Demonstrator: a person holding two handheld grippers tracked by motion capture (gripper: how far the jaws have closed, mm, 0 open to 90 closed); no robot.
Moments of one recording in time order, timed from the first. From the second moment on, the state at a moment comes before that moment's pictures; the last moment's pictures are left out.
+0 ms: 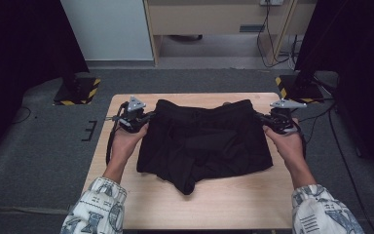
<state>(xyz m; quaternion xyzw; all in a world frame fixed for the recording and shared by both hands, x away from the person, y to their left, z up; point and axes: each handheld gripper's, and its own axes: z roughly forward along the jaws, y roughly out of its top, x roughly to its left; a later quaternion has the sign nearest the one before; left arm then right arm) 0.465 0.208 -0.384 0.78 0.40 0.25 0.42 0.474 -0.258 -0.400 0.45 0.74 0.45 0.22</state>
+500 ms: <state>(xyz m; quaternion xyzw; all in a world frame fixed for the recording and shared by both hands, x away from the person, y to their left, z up) 0.465 0.212 -0.356 0.77 0.40 0.26 0.43 0.474 -0.258 -0.367 0.44 0.73 0.46 0.24</state>
